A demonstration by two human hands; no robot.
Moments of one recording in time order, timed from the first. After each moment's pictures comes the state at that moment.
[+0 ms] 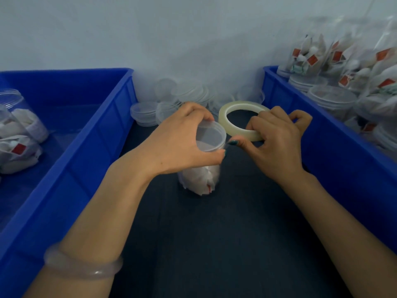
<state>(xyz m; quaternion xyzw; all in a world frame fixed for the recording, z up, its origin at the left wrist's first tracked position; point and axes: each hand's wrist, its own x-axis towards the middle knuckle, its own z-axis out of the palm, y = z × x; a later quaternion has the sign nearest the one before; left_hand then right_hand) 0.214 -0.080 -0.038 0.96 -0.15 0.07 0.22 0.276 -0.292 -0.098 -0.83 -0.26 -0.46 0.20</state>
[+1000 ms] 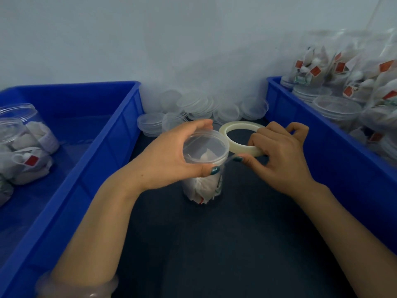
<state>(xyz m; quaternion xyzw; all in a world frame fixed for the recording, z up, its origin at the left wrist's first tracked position) 0.203 -0.055 -0.038 0.91 -0.16 0.02 0.37 0.276 -0.299 -0.096 -0.84 -0.32 -0.38 0.19</state>
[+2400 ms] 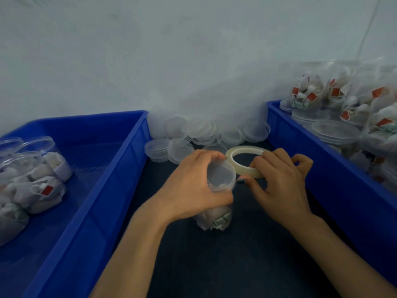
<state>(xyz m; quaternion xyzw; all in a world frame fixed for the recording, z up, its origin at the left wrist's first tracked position) 0.213 -0.085 -0.040 0.95 -0.11 0.05 0.29 0.267 -0.290 -0.100 -0.85 -0.24 -0.42 0.19</state>
